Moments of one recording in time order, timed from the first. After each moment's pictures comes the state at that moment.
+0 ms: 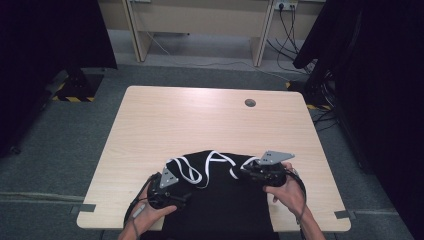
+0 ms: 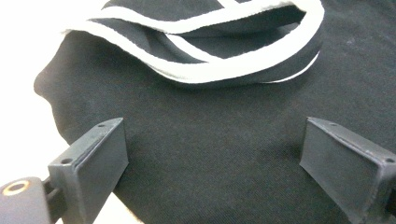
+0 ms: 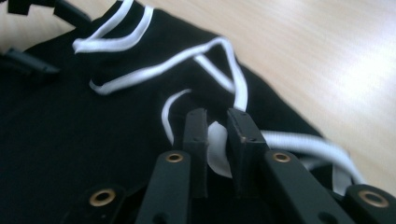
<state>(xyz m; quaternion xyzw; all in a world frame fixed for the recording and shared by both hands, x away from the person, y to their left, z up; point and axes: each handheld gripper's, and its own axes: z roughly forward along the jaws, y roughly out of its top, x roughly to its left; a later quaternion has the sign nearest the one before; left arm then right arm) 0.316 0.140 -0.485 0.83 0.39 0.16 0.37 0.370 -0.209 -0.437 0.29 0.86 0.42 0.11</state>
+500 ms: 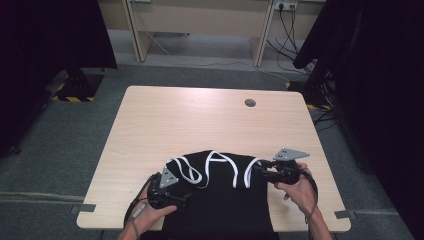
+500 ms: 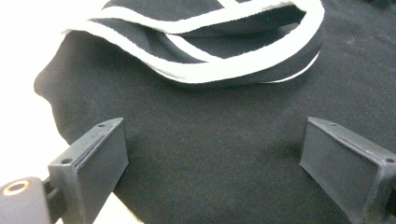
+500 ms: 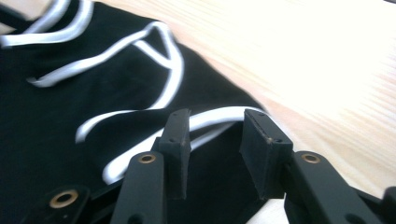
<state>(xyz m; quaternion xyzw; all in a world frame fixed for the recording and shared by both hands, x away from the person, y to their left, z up) 0.316 0.140 -0.485 0.83 0.39 0.16 0.37 0.376 -0.246 -0.439 0.36 0.83 0.40 0.14</state>
